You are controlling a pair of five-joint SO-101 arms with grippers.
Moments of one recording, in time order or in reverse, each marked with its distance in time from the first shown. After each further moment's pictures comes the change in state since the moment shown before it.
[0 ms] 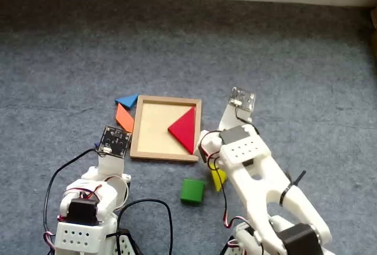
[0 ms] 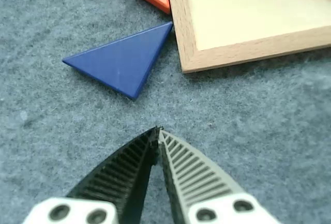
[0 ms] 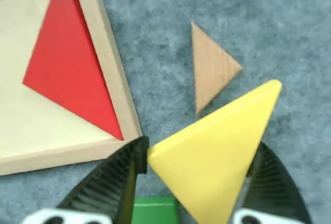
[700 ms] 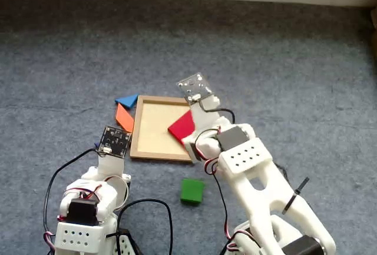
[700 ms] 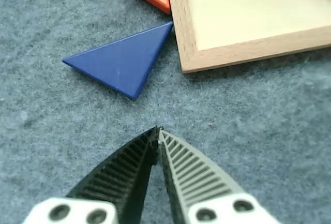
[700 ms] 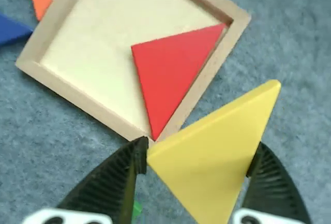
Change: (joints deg) left arm 0.0 0.0 0.0 0.0 0.0; right arm -5.0 -5.6 -5.8 0.0 44.1
